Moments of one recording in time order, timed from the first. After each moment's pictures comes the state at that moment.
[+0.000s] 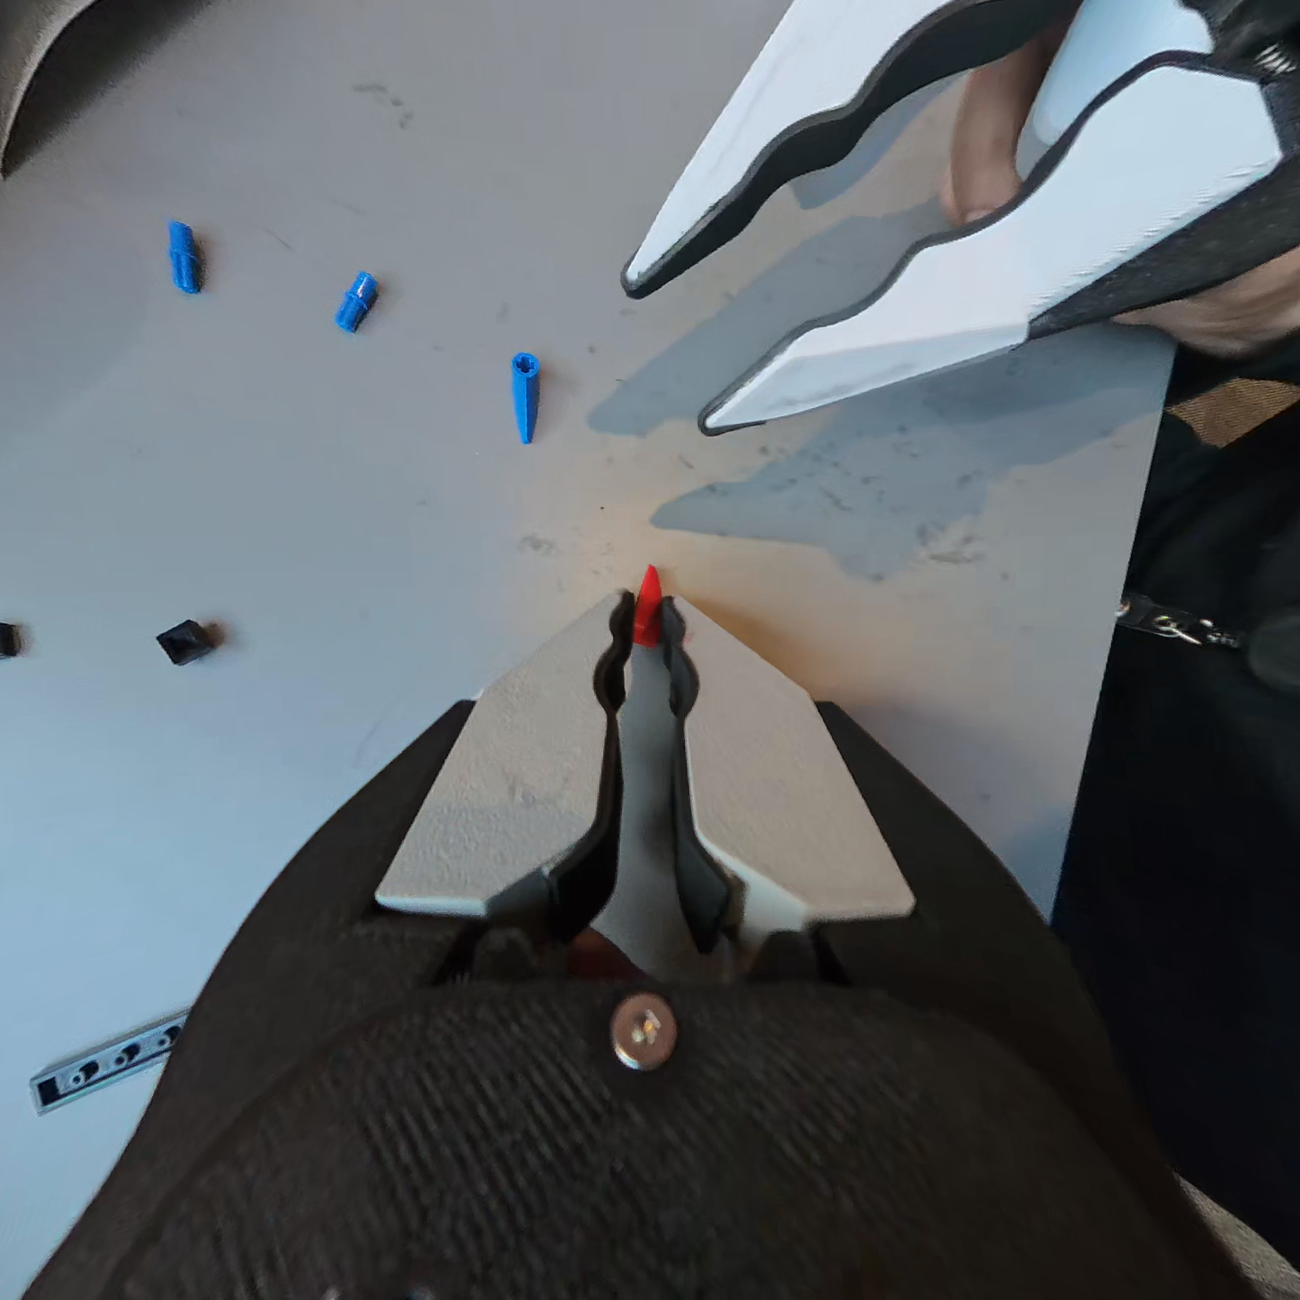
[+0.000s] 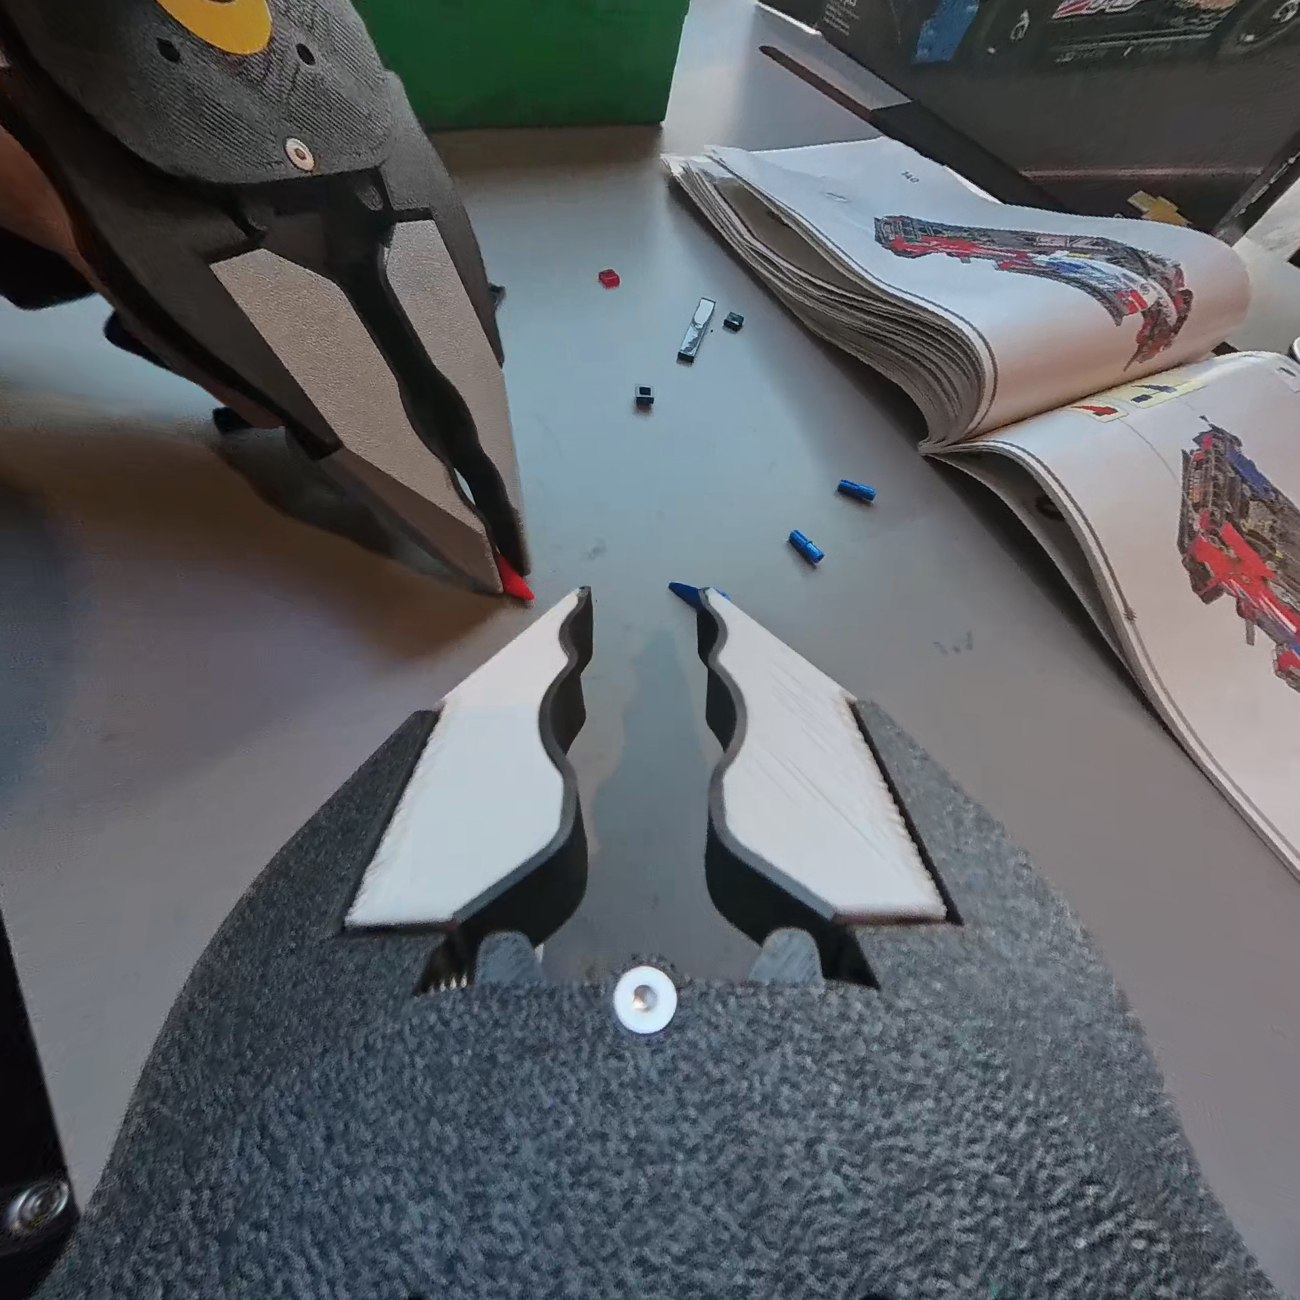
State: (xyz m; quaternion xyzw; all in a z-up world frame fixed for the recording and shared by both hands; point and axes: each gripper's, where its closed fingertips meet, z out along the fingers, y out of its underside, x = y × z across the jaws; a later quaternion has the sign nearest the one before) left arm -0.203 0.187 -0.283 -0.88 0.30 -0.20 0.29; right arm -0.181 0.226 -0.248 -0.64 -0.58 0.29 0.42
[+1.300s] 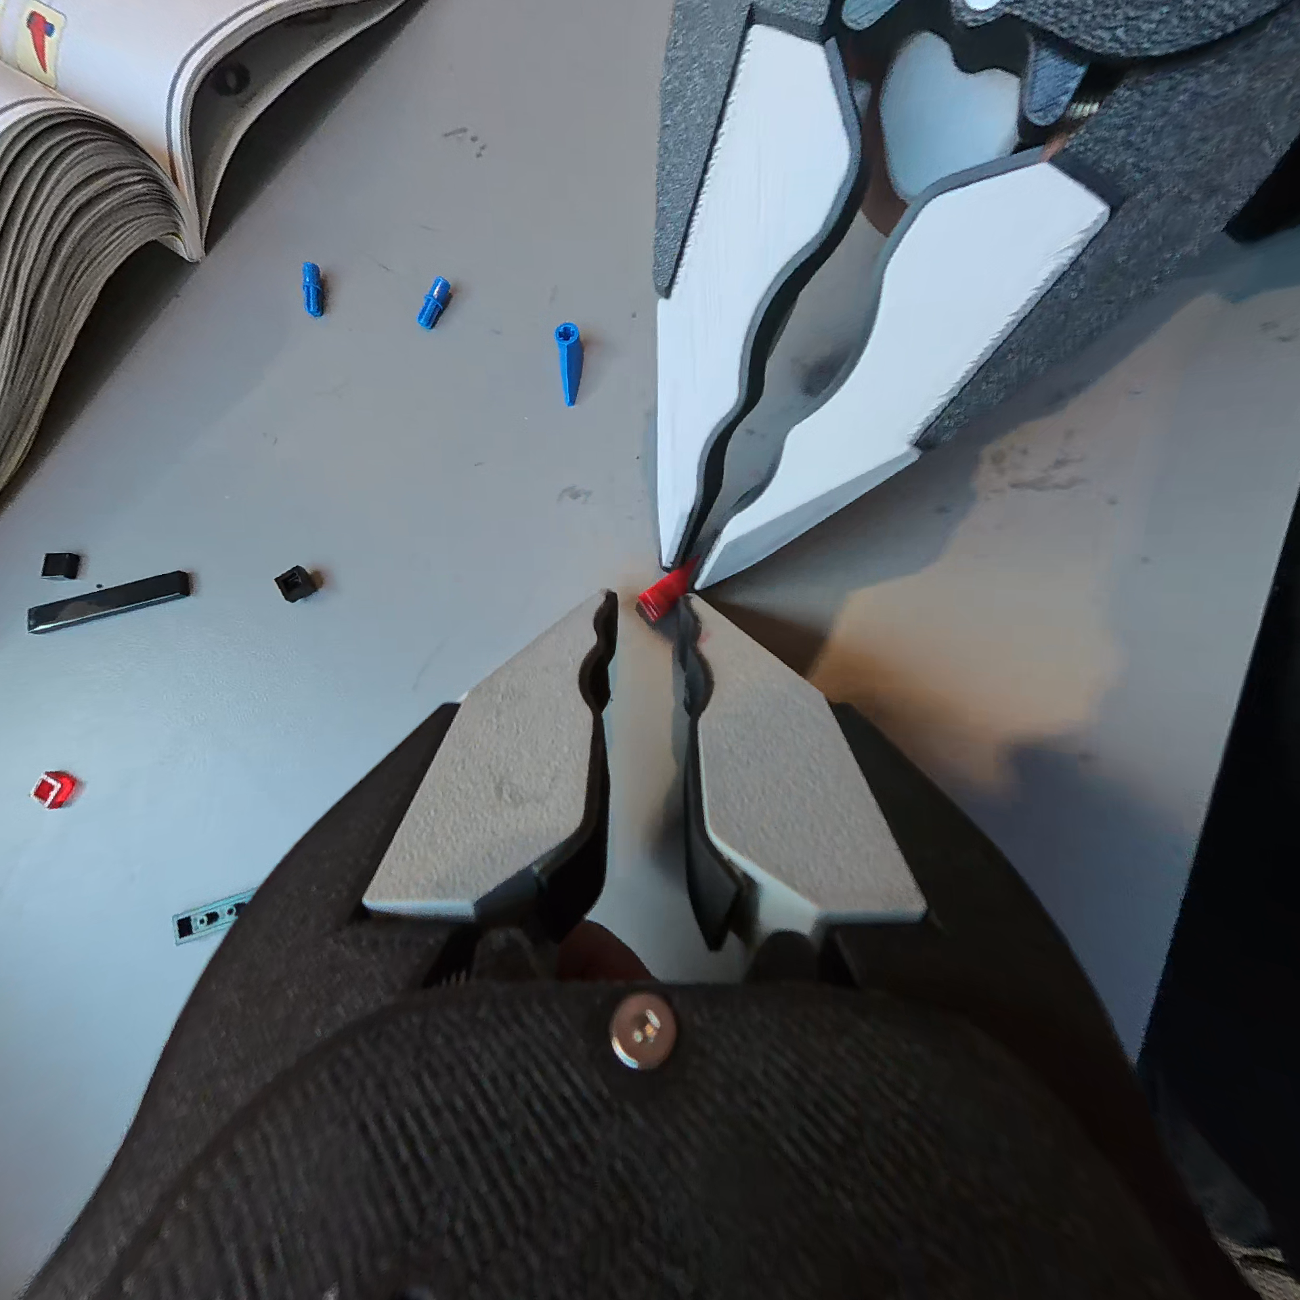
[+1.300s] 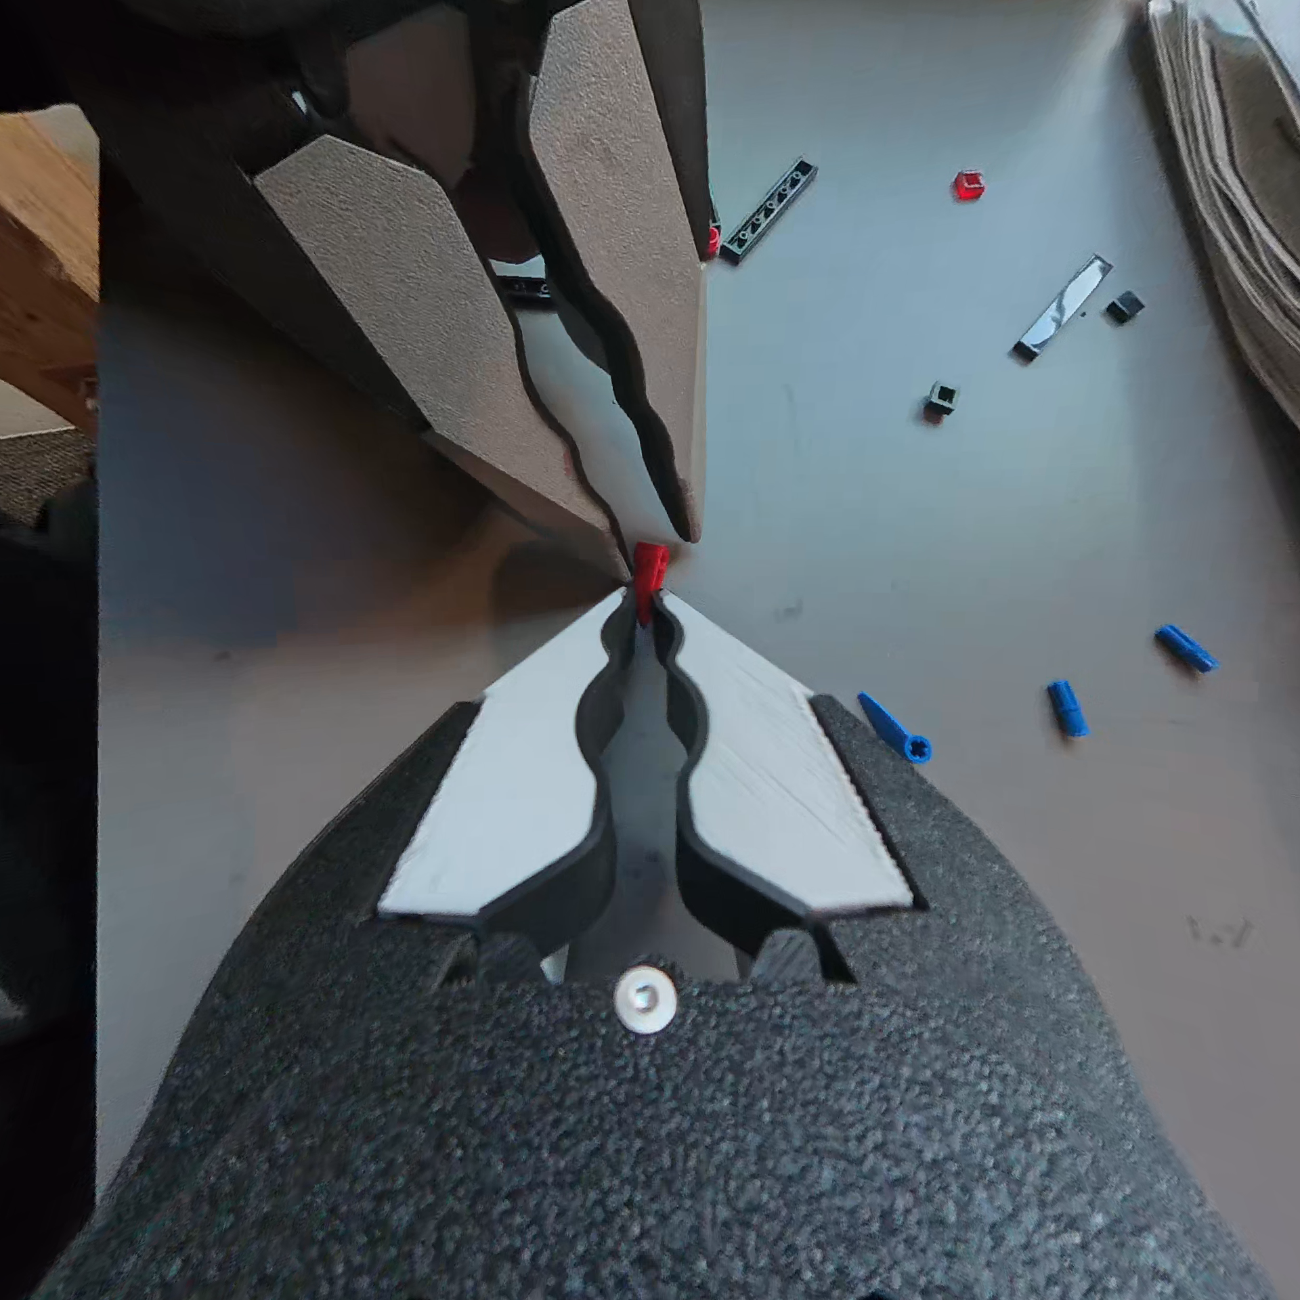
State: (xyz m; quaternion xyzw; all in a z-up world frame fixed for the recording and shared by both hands) left arm -0.221 0.180 -0.283 -0.87 0.33 -0.10 0.36; right arm -0.217 0.175 -0.284 -0.55 -0.74 0.30 0.26
